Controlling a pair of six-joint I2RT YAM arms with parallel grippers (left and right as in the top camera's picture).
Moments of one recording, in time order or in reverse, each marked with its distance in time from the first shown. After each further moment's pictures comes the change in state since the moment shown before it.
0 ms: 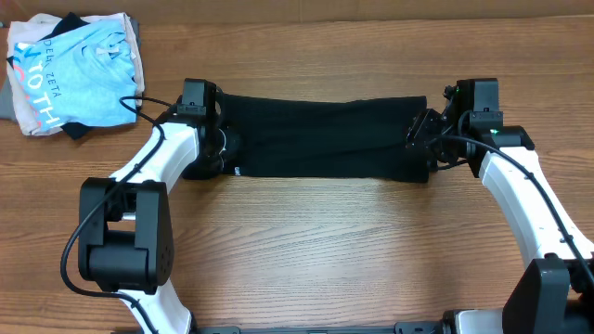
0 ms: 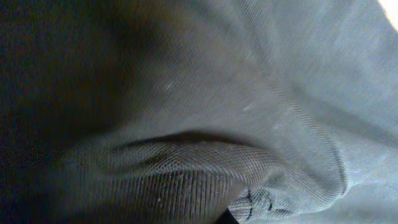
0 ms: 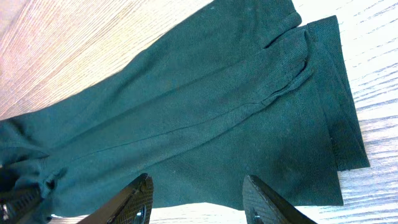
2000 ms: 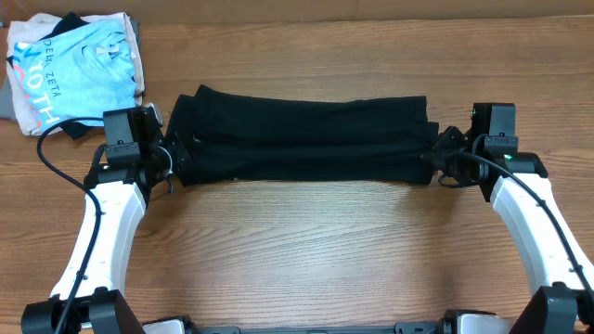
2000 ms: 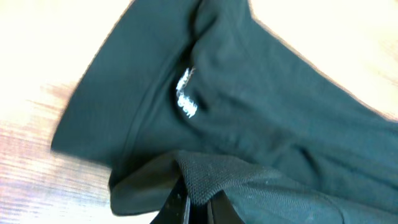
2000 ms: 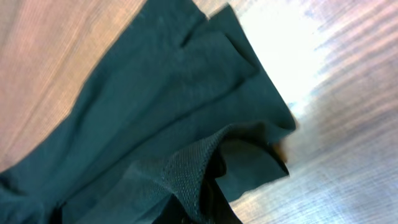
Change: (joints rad) left arm 0.242 -0.470 -0.289 0.051 0.023 0.226; right arm -0.074 -0.125 -0.159 0.012 0.097 0.179
